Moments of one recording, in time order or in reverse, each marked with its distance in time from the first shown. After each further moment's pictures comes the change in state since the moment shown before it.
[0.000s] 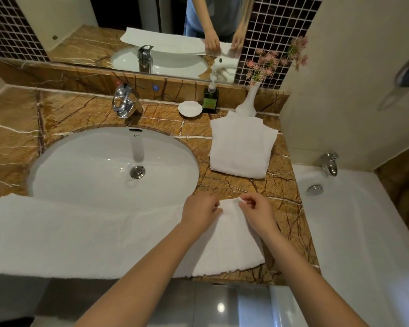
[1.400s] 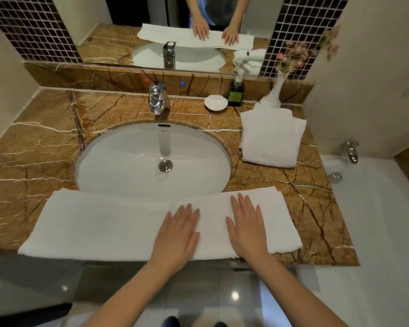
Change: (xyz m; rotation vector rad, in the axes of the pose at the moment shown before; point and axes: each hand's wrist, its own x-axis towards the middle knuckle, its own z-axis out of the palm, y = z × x) left_hand -0.157 -0.113 -0.041 0.141 -0.061 -0.028; right_hand -0.089 -0.013 0.118 -0.707 -0.039 -0.308
